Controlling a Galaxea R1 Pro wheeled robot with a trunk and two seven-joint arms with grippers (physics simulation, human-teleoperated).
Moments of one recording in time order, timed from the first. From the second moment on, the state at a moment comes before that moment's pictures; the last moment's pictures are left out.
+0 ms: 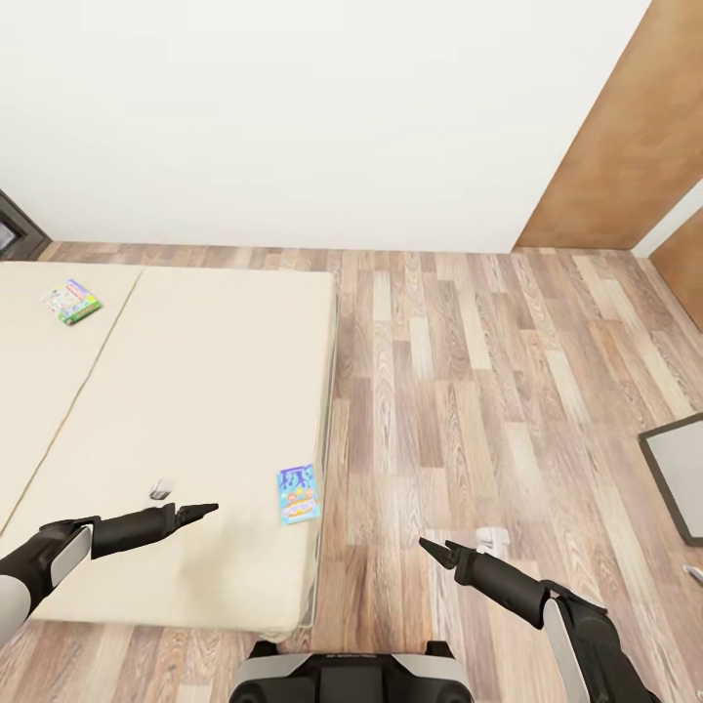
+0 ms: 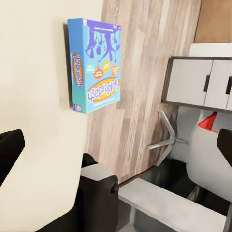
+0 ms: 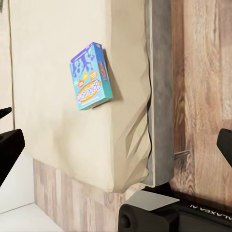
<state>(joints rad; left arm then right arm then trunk) -0.82 0.46 -0.29 -0.29 0.57 0.44 -1.16 -0.27 0.01 -0.29 -1.19 -0.14 0.55 0.88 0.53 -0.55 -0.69</state>
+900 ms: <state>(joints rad) -0.82 0.43 -0.29 -0.29 0.56 0.43 -1.14 -0.27 0.01 -0.30 -1.19 -0.14 0.55 0.88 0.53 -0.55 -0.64</state>
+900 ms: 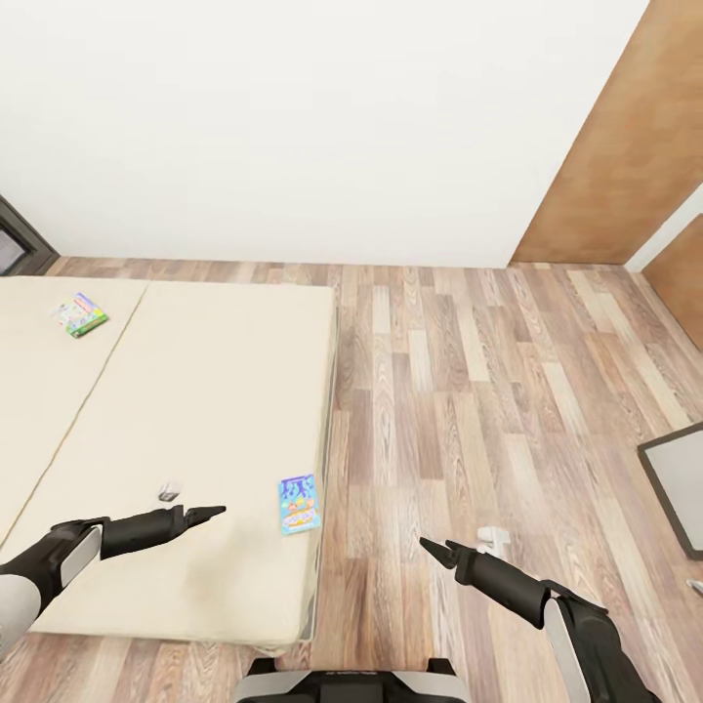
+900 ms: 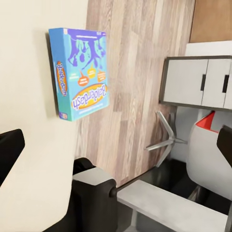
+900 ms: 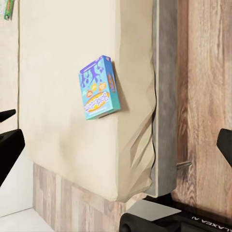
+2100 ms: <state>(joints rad) -0.81 0.38 -0.29 -0.28 0.56 0.44 -1.01 -0.27 0.00 -0.30 -1.19 -0.14 0.55 0.88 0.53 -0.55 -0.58</state>
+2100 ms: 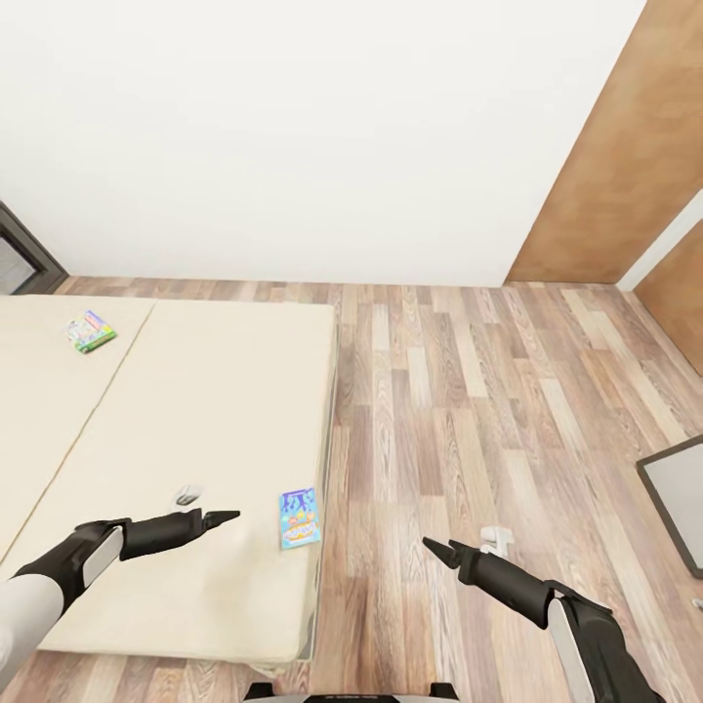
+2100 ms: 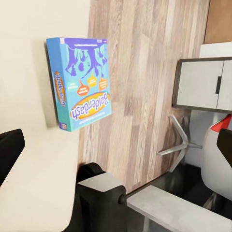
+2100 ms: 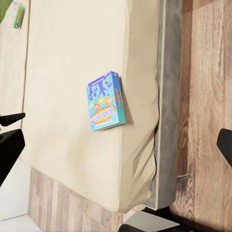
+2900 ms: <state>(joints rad) -0.81 0.37 -0.29 -0.28 0.56 0.43 -1.01 -0.27 0.00 -0.30 -1.19 -0.14 0.55 0.88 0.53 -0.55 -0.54</state>
